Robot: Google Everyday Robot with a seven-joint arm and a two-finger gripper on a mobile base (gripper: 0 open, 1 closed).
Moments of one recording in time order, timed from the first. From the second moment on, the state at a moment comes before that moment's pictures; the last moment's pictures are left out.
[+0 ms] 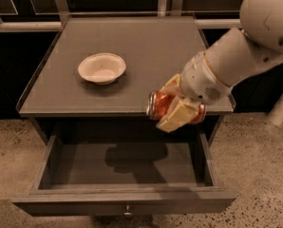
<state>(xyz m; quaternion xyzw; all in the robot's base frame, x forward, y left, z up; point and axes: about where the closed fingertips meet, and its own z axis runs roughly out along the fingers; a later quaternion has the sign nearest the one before) 0.457 -0.064 0.889 -0.65 0.69 0.19 0.26</state>
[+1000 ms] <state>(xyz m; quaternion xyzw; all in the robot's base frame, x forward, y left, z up) 0.416 -0.116 0.804 -0.56 0.76 0.20 0.26</state>
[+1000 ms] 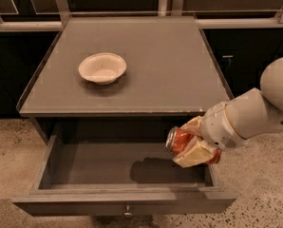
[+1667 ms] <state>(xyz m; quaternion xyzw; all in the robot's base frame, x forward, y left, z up) 0.428 -0.113 0.727 -0.50 0.79 0.27 0.23</state>
